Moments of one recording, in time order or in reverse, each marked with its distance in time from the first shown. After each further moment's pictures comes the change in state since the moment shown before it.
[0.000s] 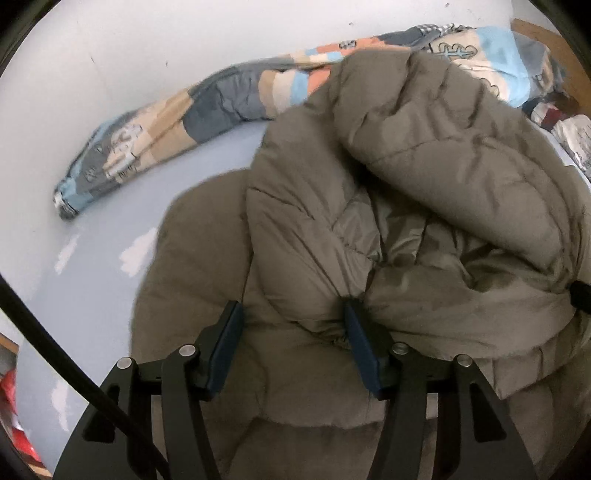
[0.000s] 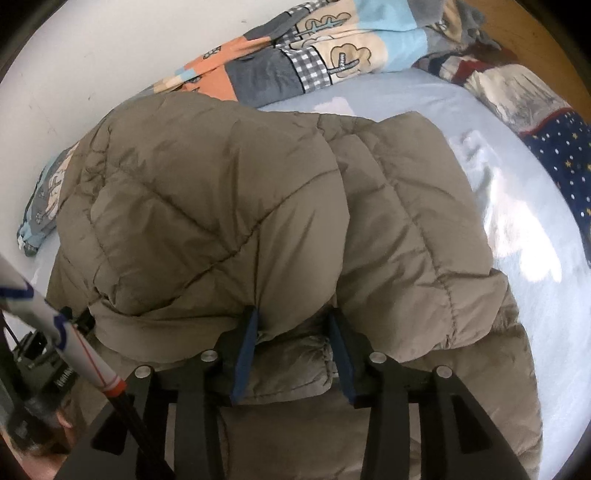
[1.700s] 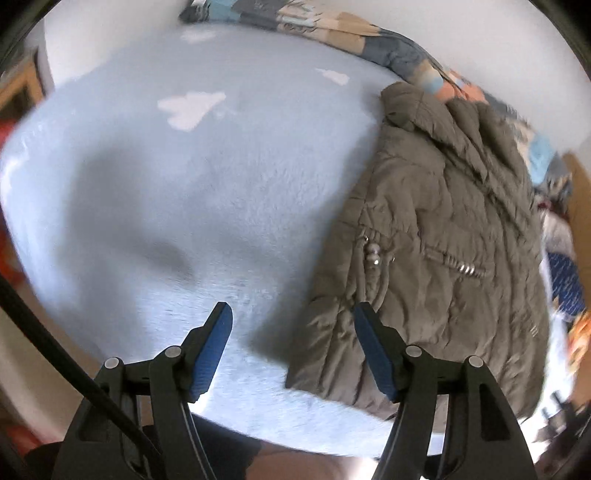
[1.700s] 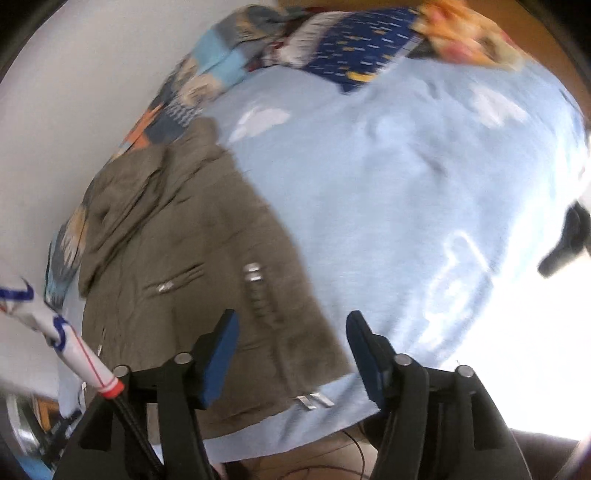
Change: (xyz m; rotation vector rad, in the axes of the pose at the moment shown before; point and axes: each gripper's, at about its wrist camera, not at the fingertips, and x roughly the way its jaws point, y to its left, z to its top) left arm -0.158 0.229 -0.295 -0.579 0.236 -0.243; right arm -0.228 -0.205 -0.265 0.420 -0.066 0.014
